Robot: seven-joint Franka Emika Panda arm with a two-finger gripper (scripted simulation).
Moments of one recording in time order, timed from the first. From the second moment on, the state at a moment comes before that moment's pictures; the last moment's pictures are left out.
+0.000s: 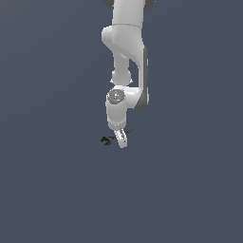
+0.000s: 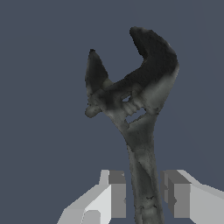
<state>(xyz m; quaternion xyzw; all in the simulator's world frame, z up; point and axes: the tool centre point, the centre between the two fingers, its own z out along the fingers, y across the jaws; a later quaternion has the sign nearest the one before) -0.065 -0.022 0.015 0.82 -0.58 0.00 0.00</state>
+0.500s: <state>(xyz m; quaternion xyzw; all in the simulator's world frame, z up) -0.010 0.022 0.025 0.82 -0.57 0.00 0.00</state>
